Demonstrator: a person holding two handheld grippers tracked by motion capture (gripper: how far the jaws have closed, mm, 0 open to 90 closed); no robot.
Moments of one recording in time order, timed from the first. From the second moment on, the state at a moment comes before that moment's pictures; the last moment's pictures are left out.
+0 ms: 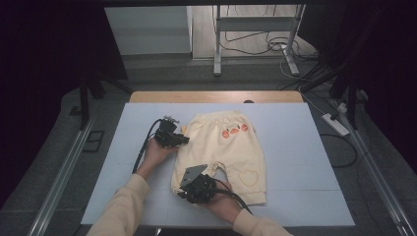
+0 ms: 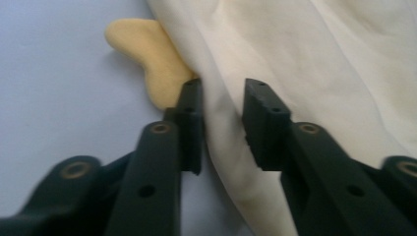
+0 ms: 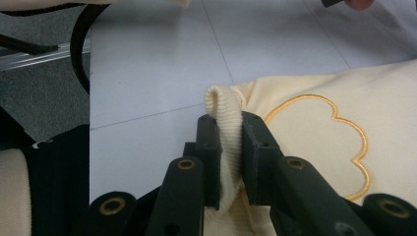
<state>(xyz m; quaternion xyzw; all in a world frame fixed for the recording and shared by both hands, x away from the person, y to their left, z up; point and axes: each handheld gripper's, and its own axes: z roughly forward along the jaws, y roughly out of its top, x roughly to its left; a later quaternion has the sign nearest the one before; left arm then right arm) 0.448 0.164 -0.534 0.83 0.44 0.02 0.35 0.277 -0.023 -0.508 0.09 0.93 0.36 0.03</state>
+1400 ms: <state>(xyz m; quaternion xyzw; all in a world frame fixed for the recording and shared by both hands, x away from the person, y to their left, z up) 0.429 0.180 -0.463 0.79 0.40 0.01 0.46 0.270 -0.024 -0.481 0.07 0.90 0.42 0.03</state>
